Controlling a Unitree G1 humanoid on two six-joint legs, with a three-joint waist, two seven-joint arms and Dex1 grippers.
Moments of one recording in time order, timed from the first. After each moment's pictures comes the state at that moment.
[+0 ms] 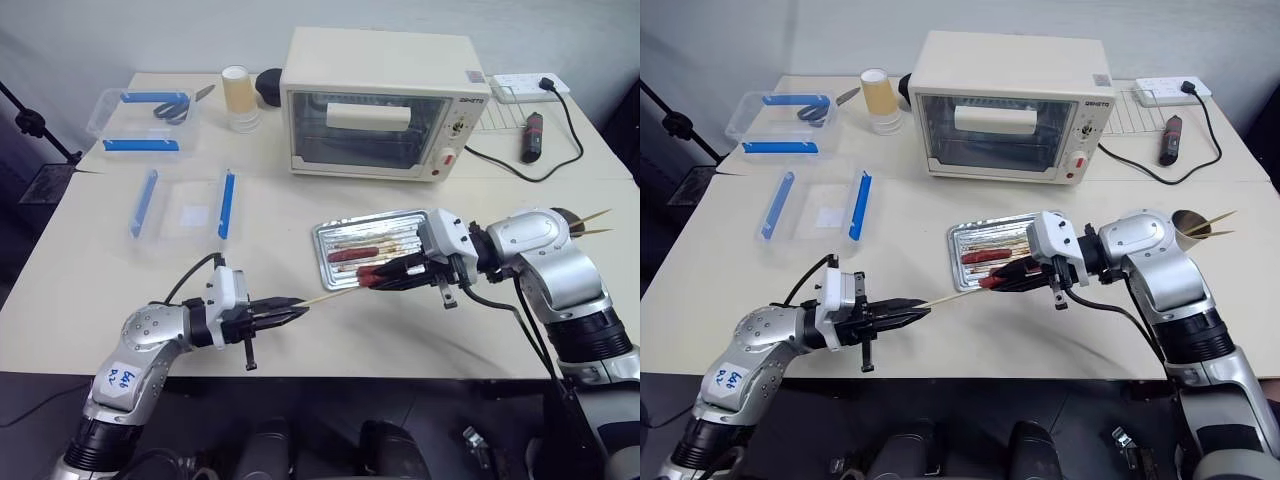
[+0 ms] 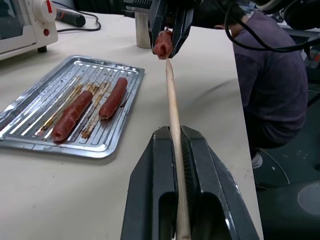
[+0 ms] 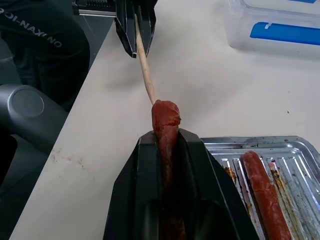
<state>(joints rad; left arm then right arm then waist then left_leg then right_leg) -0.14 0.57 -0.01 -0.30 -0.48 0.23 -0.99 -0.69 -0.72 0.19 0.01 0.35 0.24 1.47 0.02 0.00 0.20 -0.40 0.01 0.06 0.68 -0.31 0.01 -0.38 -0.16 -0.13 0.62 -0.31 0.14</state>
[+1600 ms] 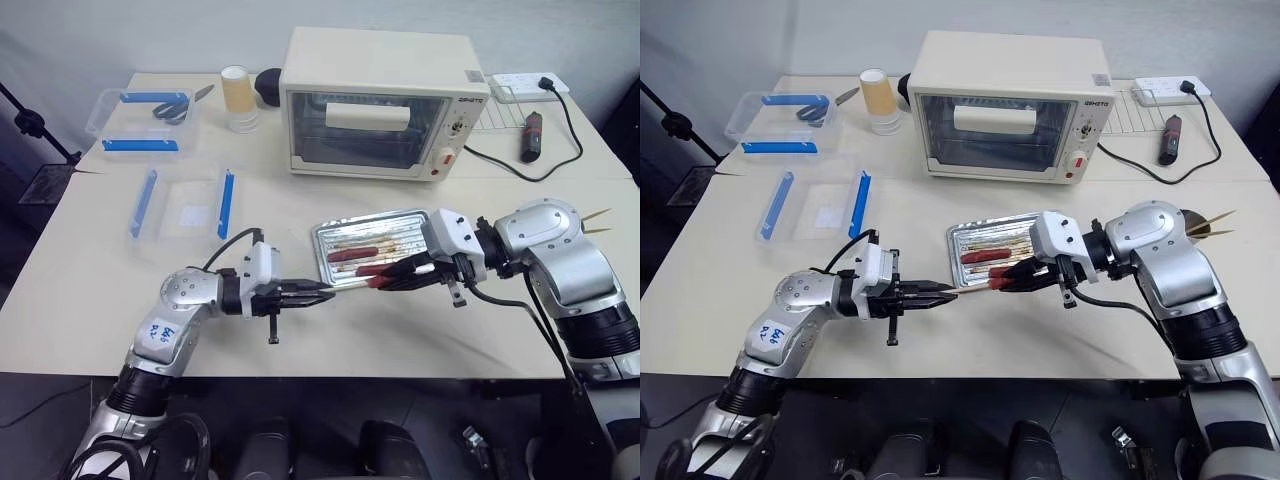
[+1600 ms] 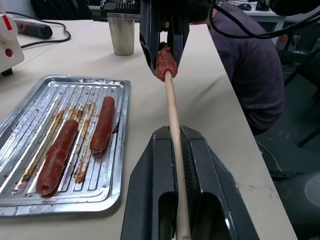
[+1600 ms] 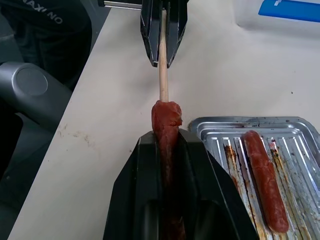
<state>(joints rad) -0.42 0.47 -0.14 -0.10 -0.38 0.21 -1.09 -0.72 -0.75 0.20 -0.01 0.30 0.28 1.51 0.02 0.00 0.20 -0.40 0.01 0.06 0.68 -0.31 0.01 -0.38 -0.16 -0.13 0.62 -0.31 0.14</state>
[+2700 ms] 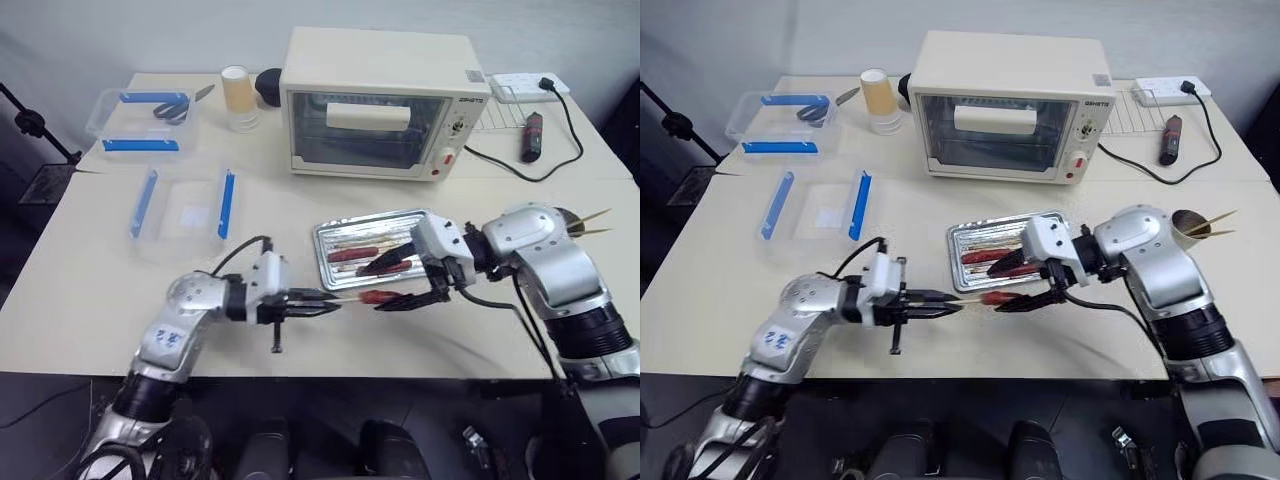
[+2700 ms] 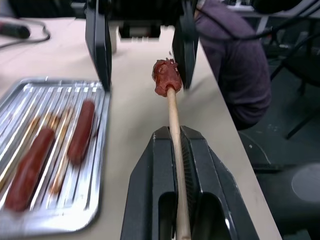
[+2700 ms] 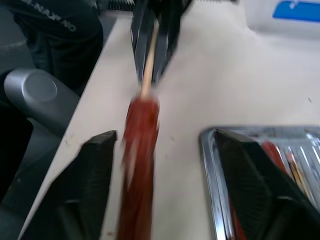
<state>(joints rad) -0.31 0.51 -0.07 -0.19 -0.35 0.24 -1.10 -0.70 -0.76 0.19 0.00 0.31 0.29 1.52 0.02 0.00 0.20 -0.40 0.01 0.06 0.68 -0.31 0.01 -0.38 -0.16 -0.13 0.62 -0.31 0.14</state>
